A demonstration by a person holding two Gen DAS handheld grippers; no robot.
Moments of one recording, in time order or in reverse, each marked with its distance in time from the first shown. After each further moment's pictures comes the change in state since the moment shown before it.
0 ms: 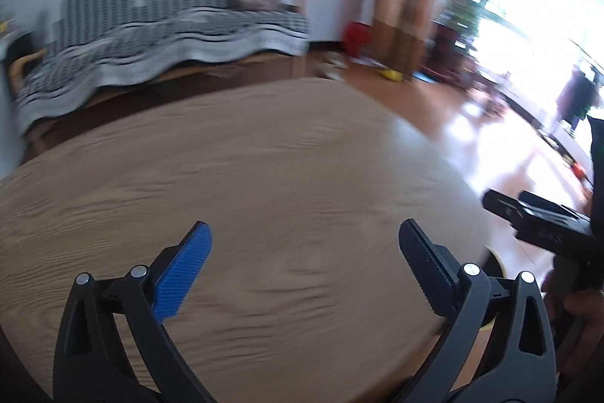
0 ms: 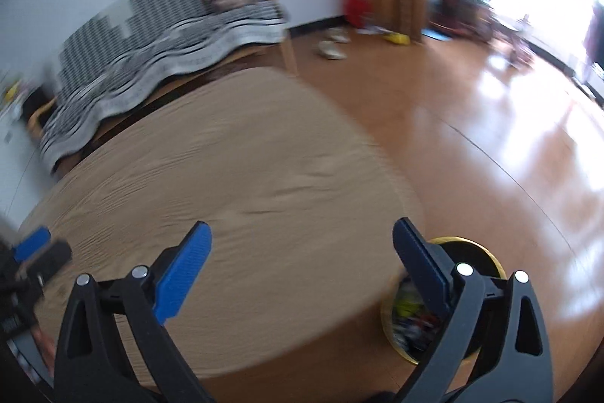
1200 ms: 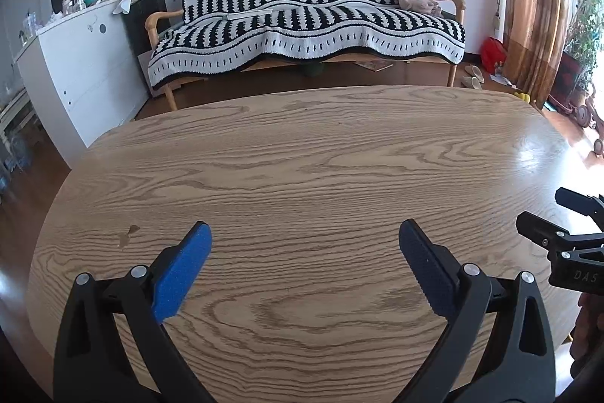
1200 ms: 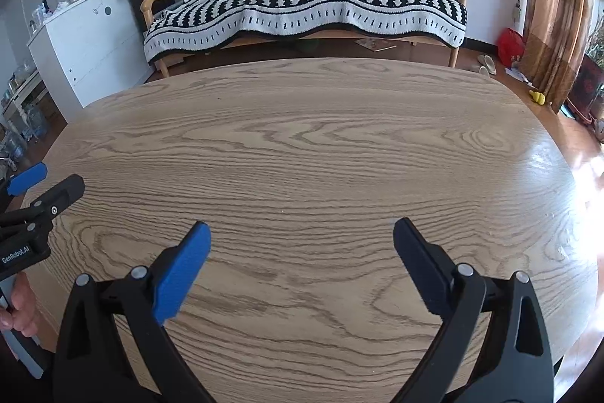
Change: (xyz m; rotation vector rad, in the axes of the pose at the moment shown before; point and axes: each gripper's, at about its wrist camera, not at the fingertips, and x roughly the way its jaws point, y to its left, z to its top) left arm -0.053 0.224 -0.048 -0.175 0.020 0.408; right arm 0.058 0.276 -0.035 -0.376 0.091 0.251
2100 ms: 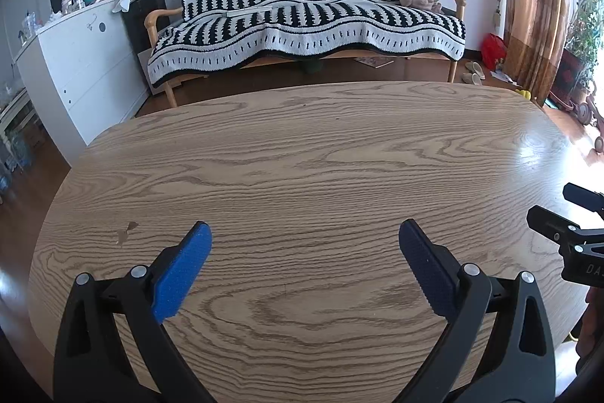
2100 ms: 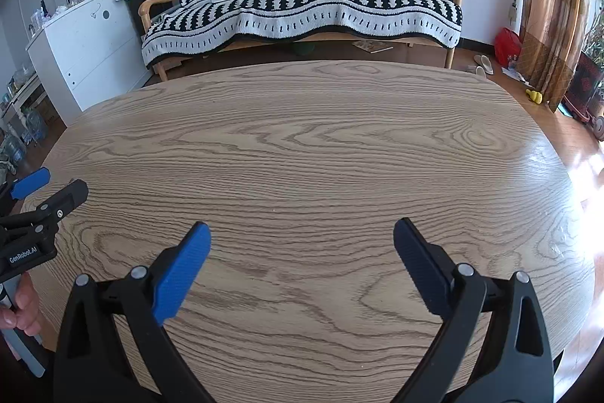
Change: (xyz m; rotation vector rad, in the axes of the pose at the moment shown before) left arm 0.004 0.000 -0.004 0.003 0.010 0.003; right arm -0.007 -0.007 -0.001 0.007 -0.008 -0.003
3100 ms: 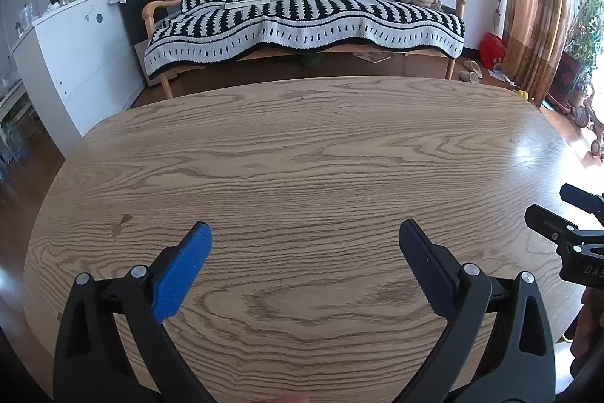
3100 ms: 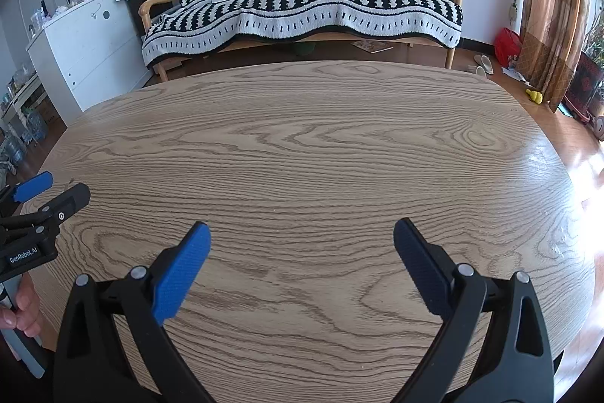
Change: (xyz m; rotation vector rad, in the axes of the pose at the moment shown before) left arm 0.004 0.004 -0.008 -0.016 0.022 -0.024; right arm -0.001 0.001 0.000 0.002 0.000 0.000
